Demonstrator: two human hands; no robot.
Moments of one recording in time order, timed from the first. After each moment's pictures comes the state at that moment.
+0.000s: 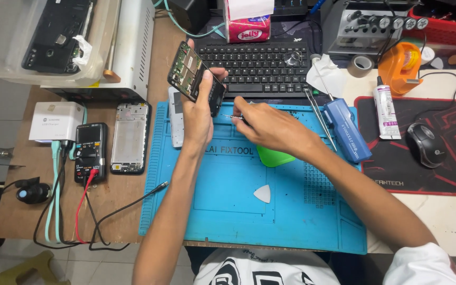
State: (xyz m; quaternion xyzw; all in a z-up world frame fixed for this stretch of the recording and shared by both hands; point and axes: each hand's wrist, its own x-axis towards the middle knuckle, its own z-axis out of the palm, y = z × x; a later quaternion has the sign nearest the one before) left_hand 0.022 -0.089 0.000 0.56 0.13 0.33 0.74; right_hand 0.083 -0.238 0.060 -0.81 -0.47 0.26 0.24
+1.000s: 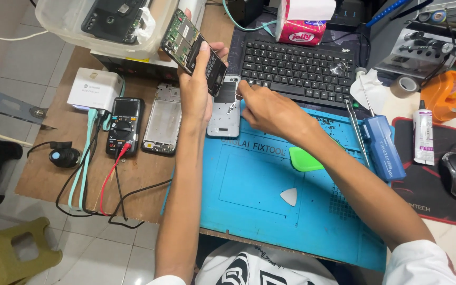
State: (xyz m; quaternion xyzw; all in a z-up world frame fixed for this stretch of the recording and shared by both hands) left_hand 0.003 -0.012 0.011 0.44 0.17 0.41 0.78; right_hand 0.069 -0.152 0.050 -0.82 -0.51 0.24 0.09
